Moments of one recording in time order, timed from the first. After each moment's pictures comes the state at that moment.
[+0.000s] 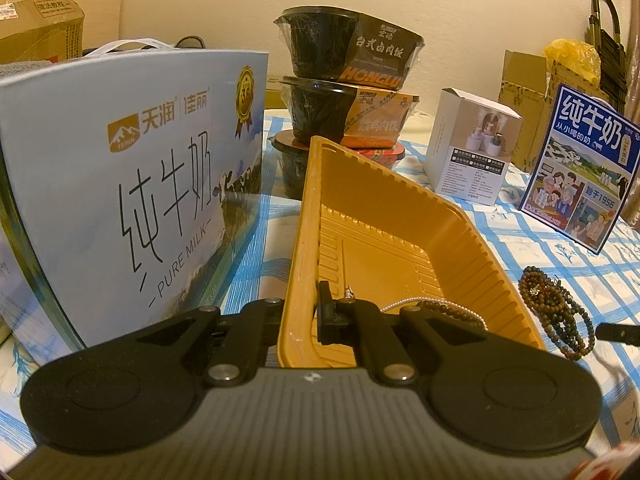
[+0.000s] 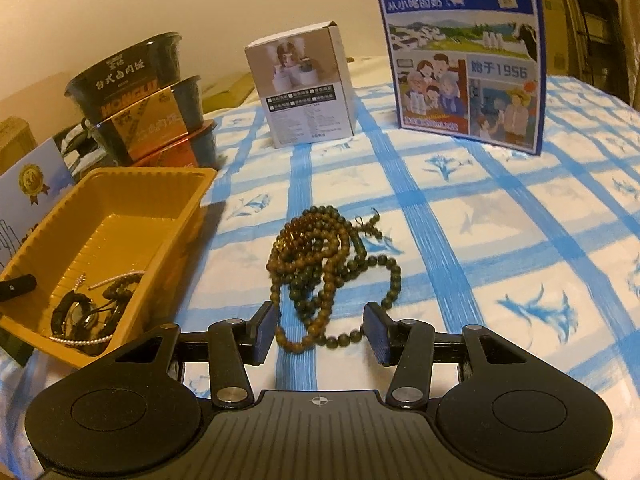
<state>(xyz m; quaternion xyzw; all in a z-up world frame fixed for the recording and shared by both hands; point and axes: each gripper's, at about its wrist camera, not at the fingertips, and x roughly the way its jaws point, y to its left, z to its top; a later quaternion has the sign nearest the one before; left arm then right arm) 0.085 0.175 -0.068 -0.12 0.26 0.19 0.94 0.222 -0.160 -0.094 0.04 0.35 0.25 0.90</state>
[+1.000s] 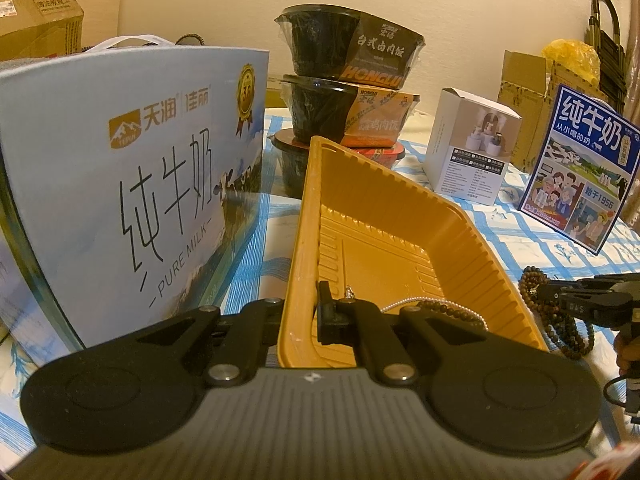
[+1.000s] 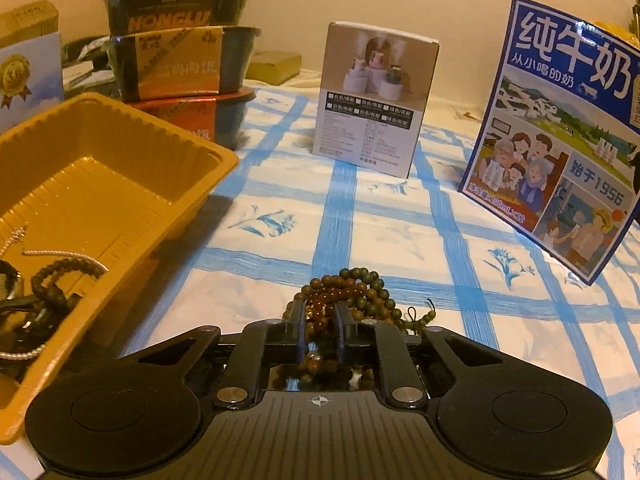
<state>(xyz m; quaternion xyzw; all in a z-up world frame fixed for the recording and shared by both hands) 0.085 0.174 -0.067 -0.12 0.26 0.19 0.94 0.276 -0.068 -0.122 -0.13 0.30 0.27 0.91</state>
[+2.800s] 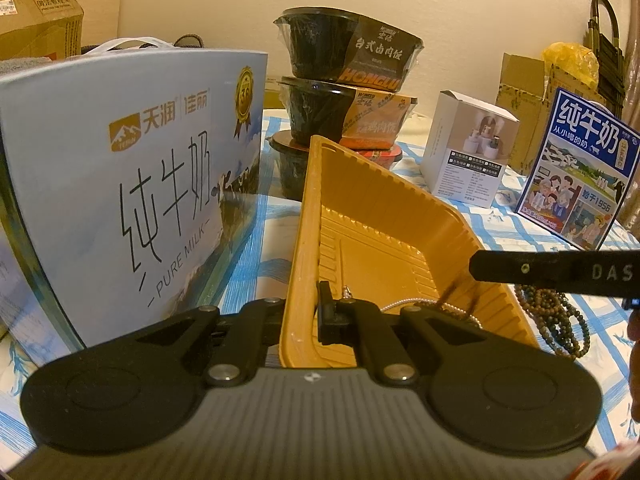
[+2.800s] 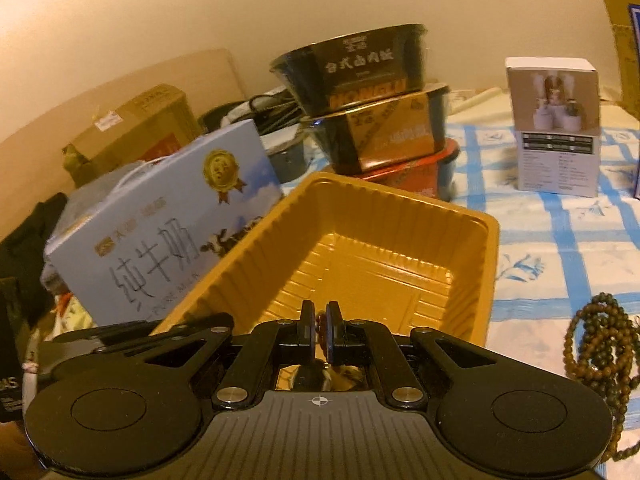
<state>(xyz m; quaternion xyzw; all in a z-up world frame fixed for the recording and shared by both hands) 0.083 0.176 -0.065 -0.12 0.26 0.18 0.94 0.202 0.007 -0.048 0.04 0.32 0.46 0.83</state>
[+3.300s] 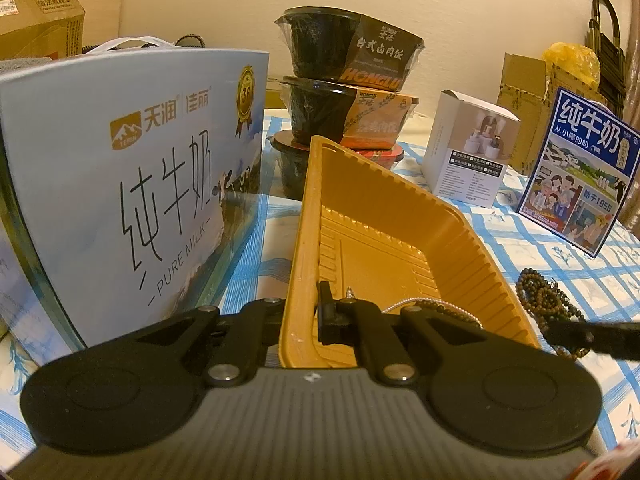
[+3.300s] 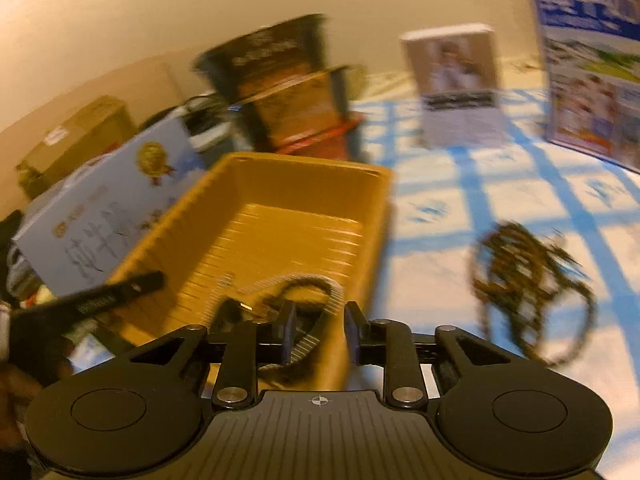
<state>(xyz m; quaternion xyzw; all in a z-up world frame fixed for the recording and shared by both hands) 0.083 0.176 -0.067 -0.12 0.26 0.18 0.94 0.190 -0.078 -0.072 0.06 0.36 0.36 0.86</state>
